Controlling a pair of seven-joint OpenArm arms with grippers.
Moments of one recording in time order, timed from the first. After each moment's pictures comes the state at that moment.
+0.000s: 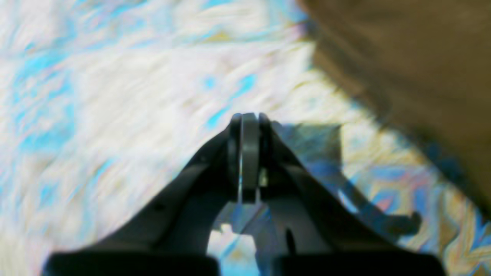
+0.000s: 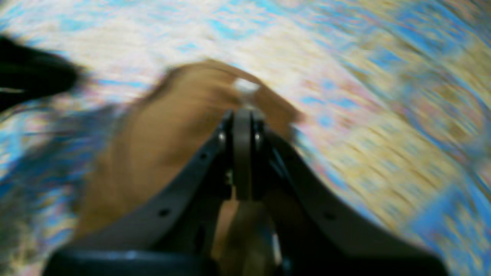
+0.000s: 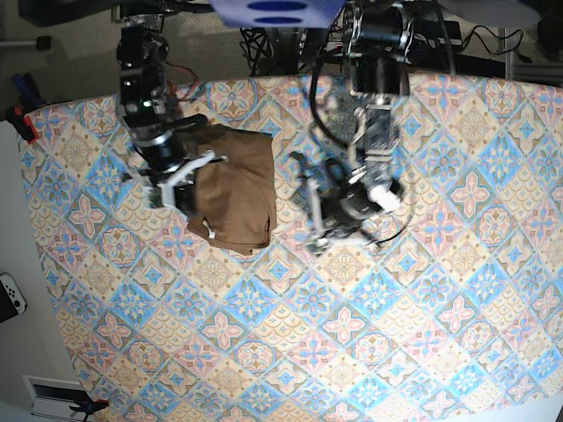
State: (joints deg) left arm -4.3 9.0 -2.0 91.8 14.6 -41.1 46.1; right arm -18.5 7.7 2.9 106.8 11.3 10.9 -25.1
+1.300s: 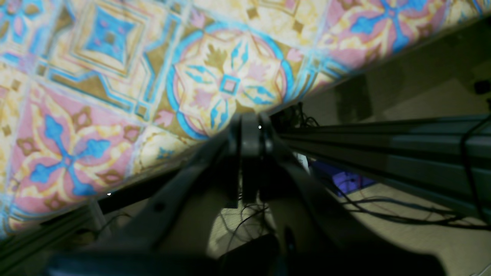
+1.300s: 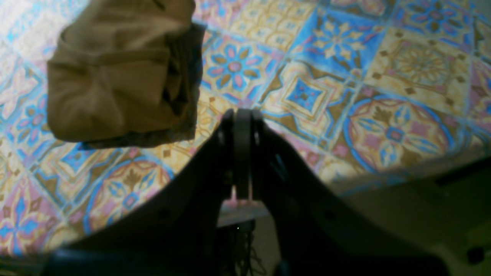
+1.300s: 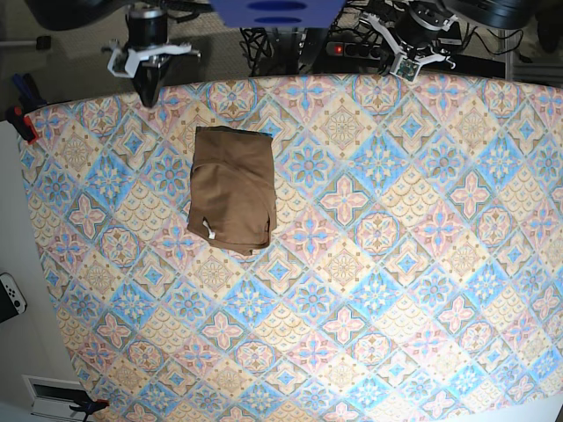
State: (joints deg) left arm 51.2 4.5 -21.5 115.2 2.7 -41.0 20.7; right arm -55.3 -4.6 14.1 107.8 11.6 11.0 13.2
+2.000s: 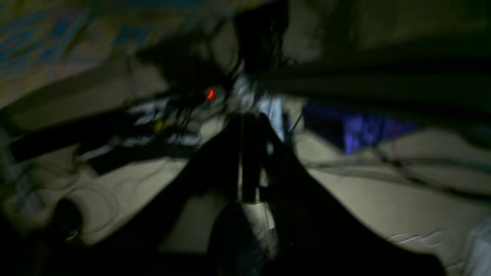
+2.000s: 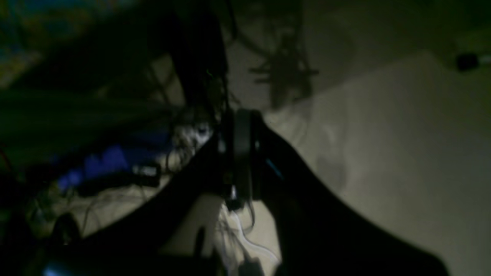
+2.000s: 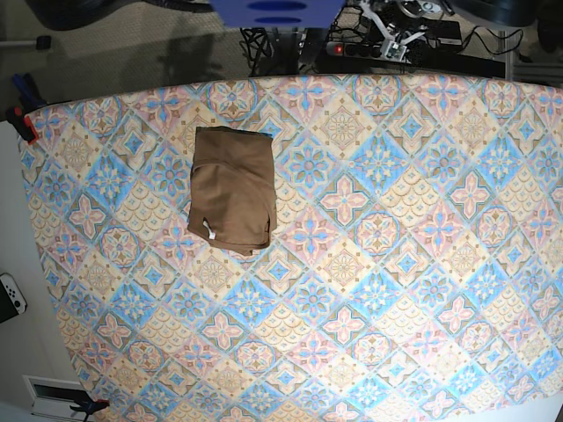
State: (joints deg) left arm 39.1 2.2 -23.3 74.3 14.2 -40.8 5.1; right arm -58.1 -5.3 14.2 72.7 11.6 10.9 16.5
